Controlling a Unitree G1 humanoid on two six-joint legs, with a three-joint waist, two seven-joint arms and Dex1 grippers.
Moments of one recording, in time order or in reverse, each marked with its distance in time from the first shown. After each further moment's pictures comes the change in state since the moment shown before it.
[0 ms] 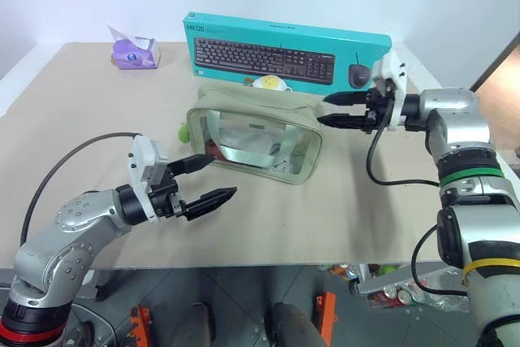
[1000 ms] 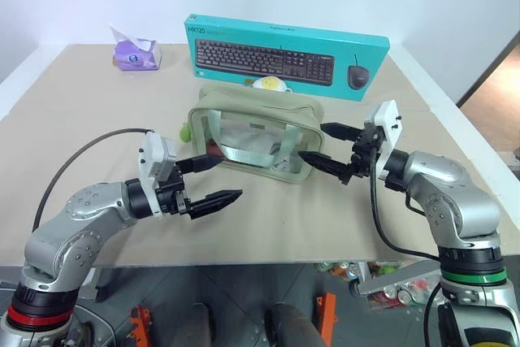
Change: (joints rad) left arm -0.074 0.001 -0.047 0.071 0.032 0.004 -0.084; right arm 0.609 0.093 -0.082 -0.984 0.212 0.437 -0.520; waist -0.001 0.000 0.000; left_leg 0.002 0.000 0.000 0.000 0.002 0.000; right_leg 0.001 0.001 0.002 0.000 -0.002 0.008
